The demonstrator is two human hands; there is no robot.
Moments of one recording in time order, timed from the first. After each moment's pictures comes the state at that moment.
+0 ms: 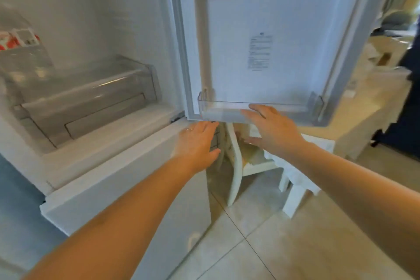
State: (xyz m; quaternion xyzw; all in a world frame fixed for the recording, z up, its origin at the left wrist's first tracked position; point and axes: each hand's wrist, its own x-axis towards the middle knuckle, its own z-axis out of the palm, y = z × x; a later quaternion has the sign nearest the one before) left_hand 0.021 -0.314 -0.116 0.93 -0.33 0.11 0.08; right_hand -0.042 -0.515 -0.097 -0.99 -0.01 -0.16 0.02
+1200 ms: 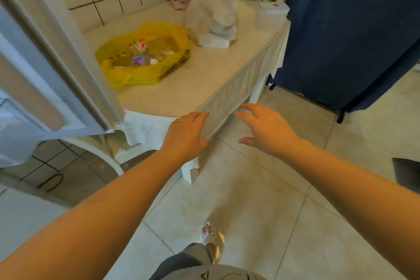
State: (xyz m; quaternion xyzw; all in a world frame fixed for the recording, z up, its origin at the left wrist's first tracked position) left_hand -0.038 -0.873 -0.248 0.87 -0.47 -0.03 0.12; right_hand -0.175 -1.039 -0.214 -0.99 0.13 0.02 0.00
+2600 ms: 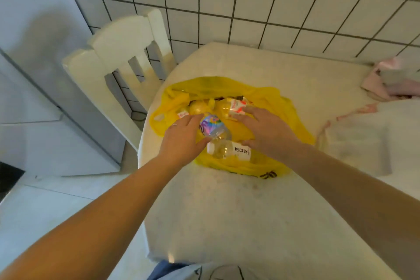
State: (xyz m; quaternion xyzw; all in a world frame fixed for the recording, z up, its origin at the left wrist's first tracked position) left_hand 0.306 -1.006 -0.270 0.98 0.08 0.06 0.19; right_hand 0.399 -1.207 -0.225 -0.91 -0.40 0.03 -0.01
